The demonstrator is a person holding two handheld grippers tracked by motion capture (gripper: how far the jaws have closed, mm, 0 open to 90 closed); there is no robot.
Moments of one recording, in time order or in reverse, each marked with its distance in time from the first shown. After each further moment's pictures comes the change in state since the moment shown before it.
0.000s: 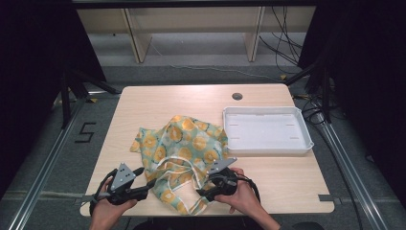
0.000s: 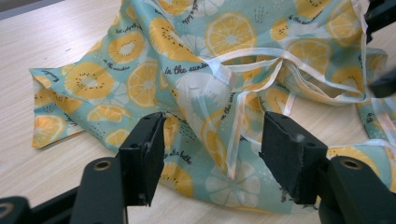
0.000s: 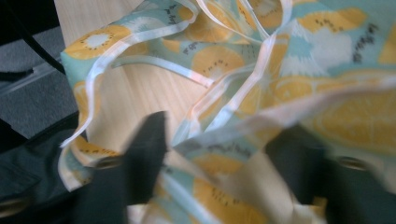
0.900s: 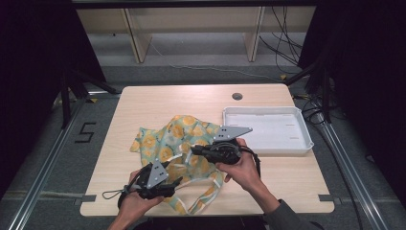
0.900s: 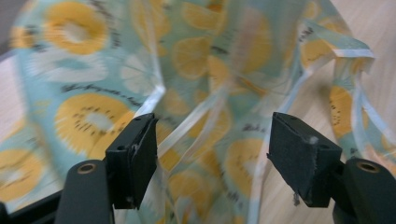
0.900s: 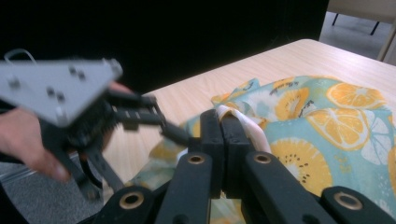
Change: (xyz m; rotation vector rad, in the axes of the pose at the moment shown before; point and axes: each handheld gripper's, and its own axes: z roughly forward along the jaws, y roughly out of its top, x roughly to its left) left arm -0.046 0.029 0.061 -0.011 -0.064 0.249; right arm -0.018 0.078 -0.060 -0.379 0.059 -0.027
